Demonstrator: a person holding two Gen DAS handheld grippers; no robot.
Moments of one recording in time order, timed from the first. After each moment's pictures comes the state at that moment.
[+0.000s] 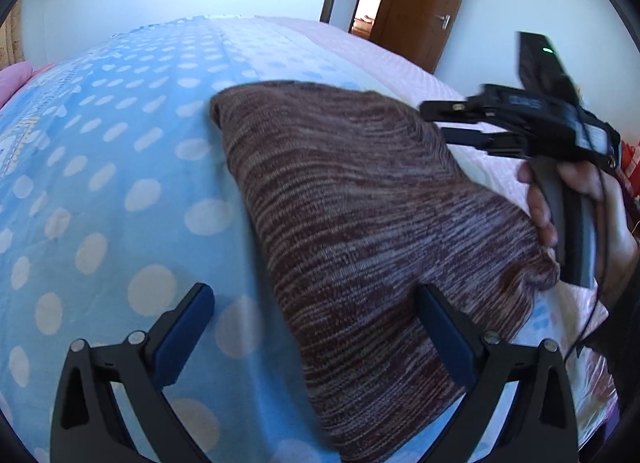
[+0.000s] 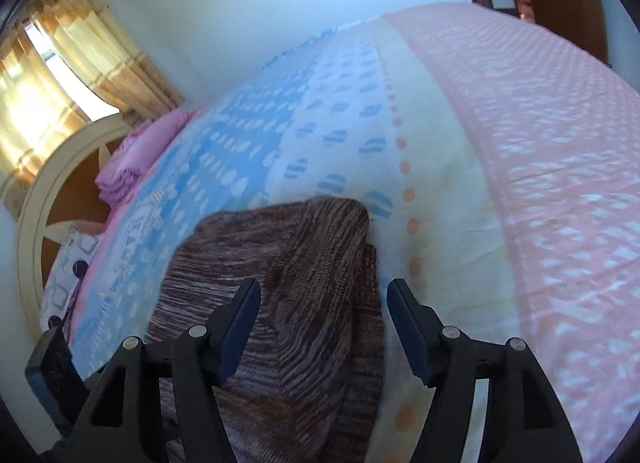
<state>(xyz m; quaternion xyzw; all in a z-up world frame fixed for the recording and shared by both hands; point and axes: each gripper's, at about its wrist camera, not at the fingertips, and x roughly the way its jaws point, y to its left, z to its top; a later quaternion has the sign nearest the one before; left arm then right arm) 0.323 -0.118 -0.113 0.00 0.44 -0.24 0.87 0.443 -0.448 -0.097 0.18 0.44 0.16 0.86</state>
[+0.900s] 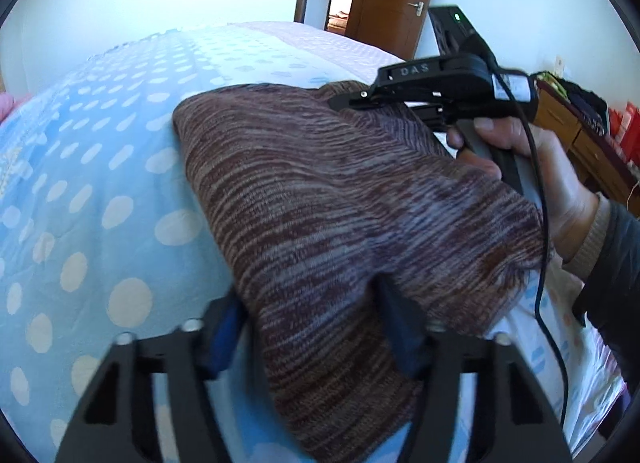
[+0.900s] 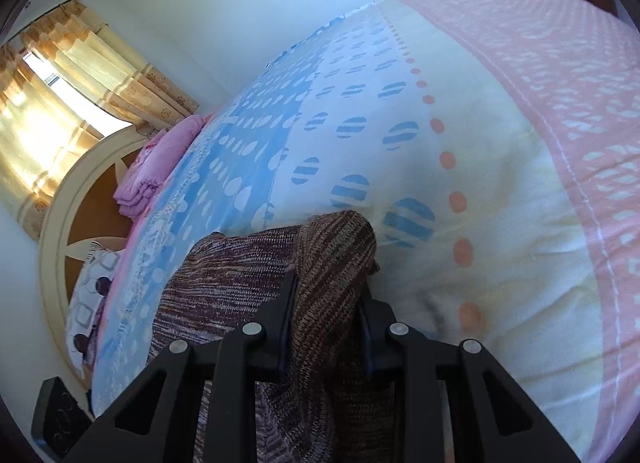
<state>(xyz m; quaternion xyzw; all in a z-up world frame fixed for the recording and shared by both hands) 0.306 -0.138 -0.107 0.05 0.42 -0.27 0.86 0.475 -0.428 -0.113 0.23 0.42 0.19 0.86</state>
